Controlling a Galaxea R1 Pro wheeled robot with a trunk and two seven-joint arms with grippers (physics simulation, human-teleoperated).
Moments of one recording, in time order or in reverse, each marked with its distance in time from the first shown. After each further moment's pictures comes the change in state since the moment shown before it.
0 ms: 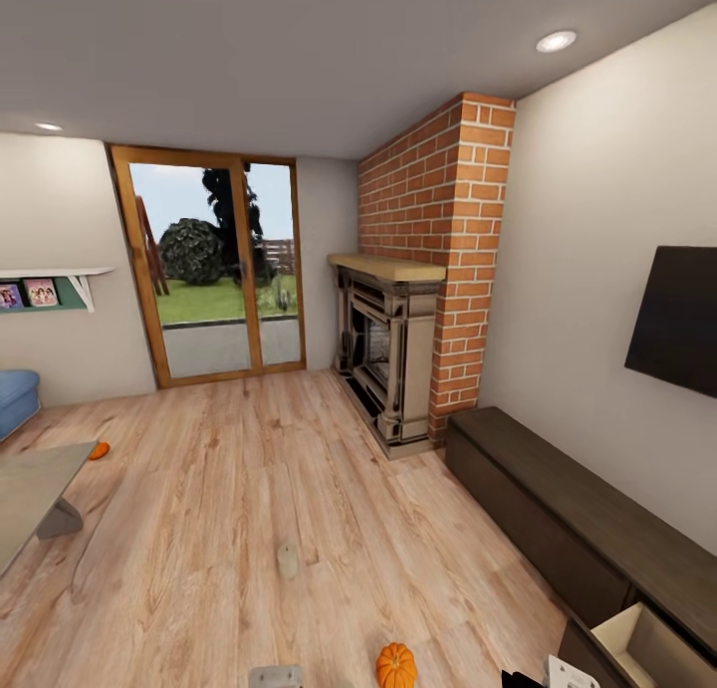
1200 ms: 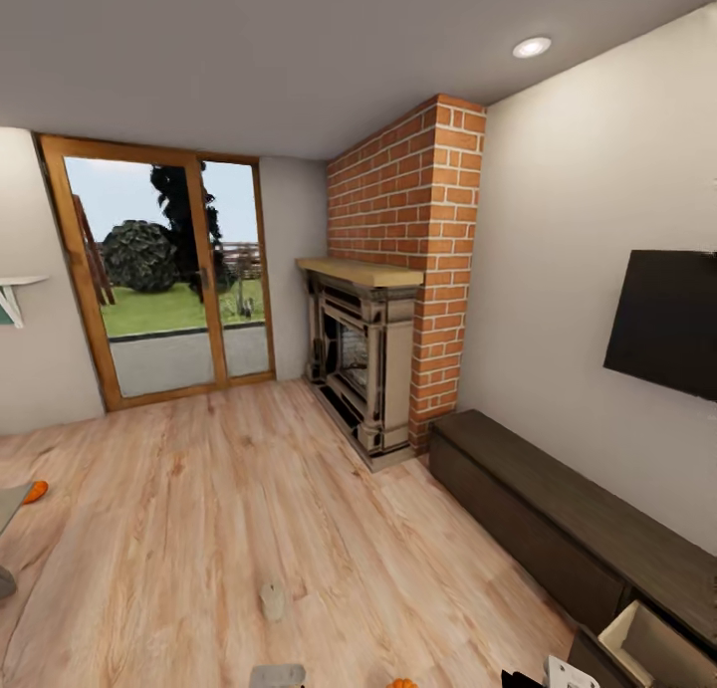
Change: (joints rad) left arm 0.000 0.000 -0.009 -0.004 0.002 -0.002 0.002; right arm 0.000 0.000 0.000 0.000 0.000 0.000 0.000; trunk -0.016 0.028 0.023
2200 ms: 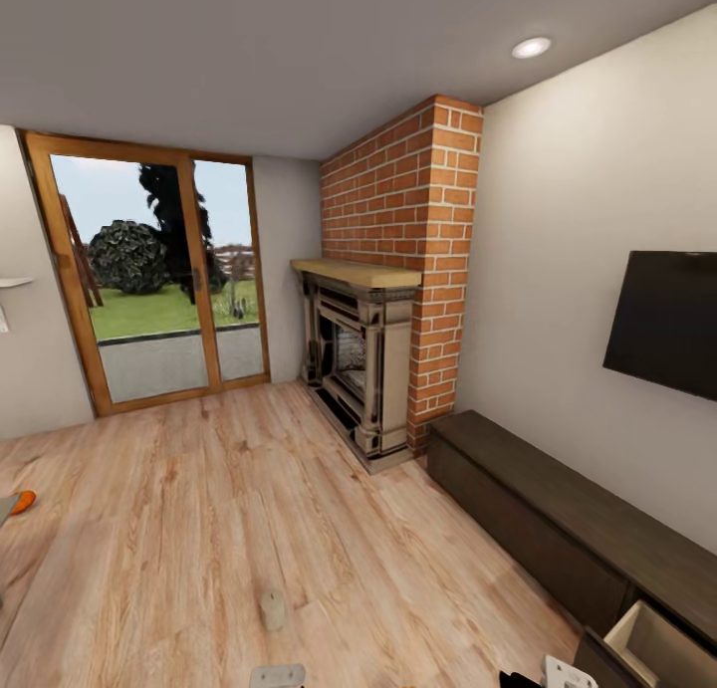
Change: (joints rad) left arm 0.000 0.000 0.000 0.001 0.000 0.000 0.000; right arm 0.000 -0.001 0.027 0.000 0.002 0.000 0.001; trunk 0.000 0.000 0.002
